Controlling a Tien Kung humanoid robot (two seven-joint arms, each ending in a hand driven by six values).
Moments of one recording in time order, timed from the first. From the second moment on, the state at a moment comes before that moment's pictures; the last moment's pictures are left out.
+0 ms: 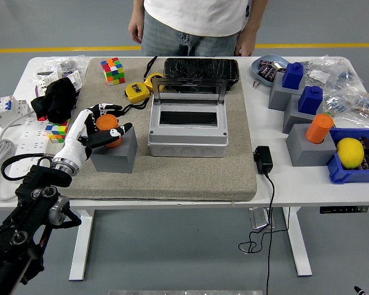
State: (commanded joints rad) left arm -0.25 0.02 -1.36 -1.14 1.29 0.03 -0.10; right arm 0.11 -0.30 0.39 0.36 -0.59 -0.25 -0.03
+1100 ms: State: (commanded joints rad) left arm -0.25 0.02 -1.33 -1.13 1.27 0.05 -0.10; right arm 0.12 -0.30 0.41 0.35 -0.60 -0.25 -0.03
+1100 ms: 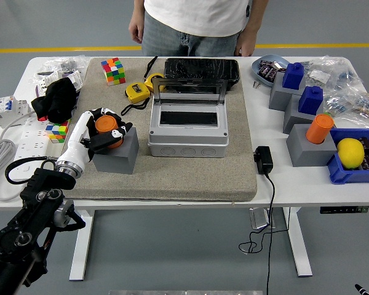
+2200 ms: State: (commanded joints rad) left arm -0.26 0.02 -1.27 -1.20 1.27 0.14 -0.12; right arm 0.12 -0.31 0.41 0.35 -0.60 -0.24 -0.03
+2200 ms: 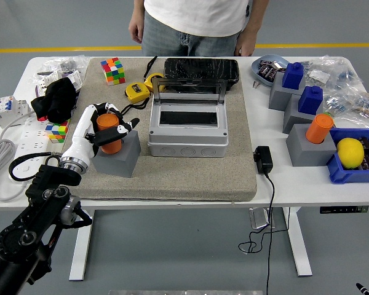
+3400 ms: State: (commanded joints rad) left arm -0.33 0.15 -0.85 -1.56 1.55 0.40 -0.08; right arm 0.13 -0.31 0.43 0.35 -0.61 -0.24 -0.03
